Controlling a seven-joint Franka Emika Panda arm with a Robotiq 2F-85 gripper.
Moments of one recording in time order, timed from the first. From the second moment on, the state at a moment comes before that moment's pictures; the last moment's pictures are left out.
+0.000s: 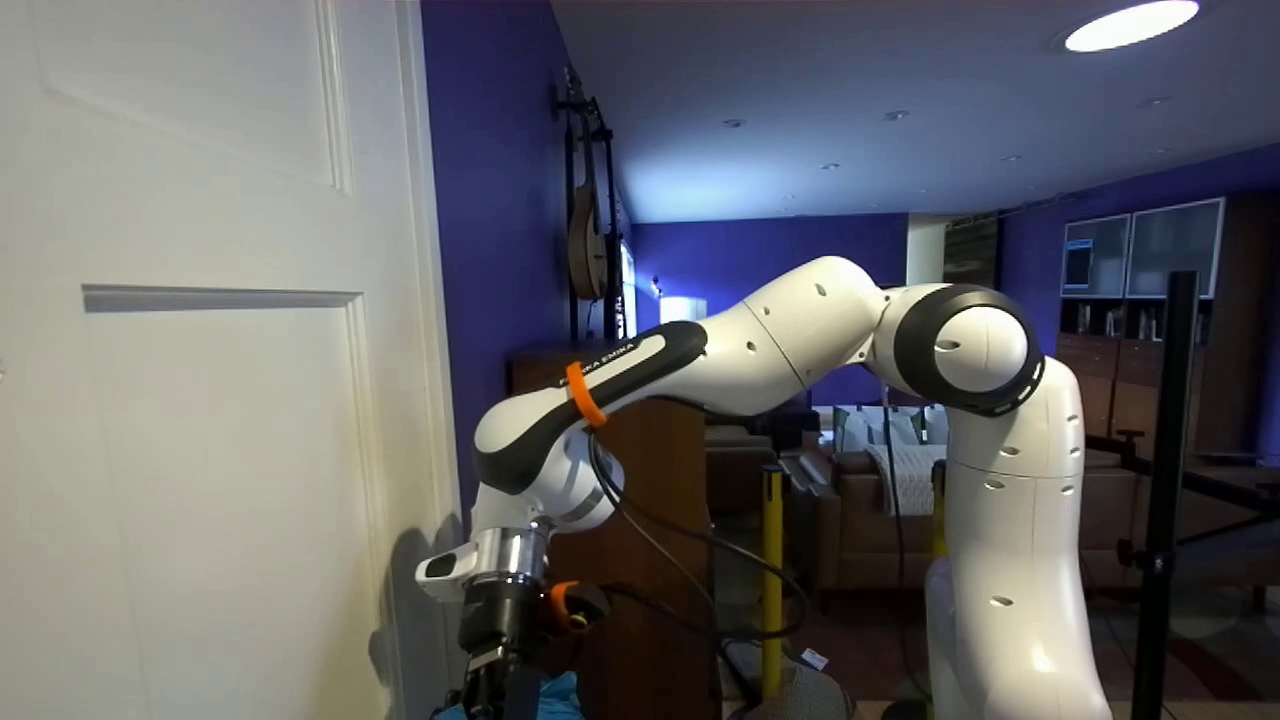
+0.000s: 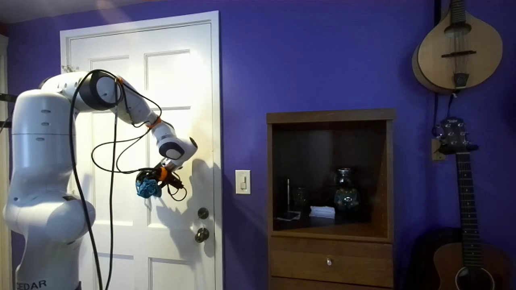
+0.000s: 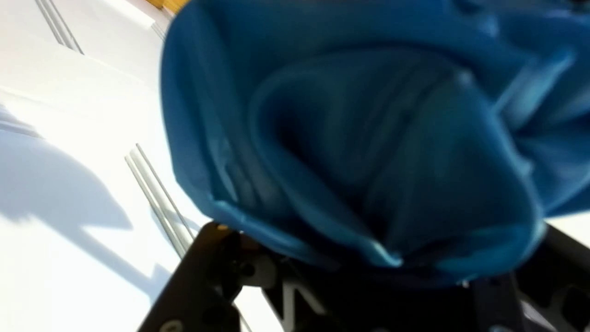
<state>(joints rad) 0.15 -0.01 0.16 -2.17 0.89 1.84 -1.25</state>
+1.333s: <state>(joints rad) 0.16 0.15 0.21 -2.01 0.93 1.86 -1.34</state>
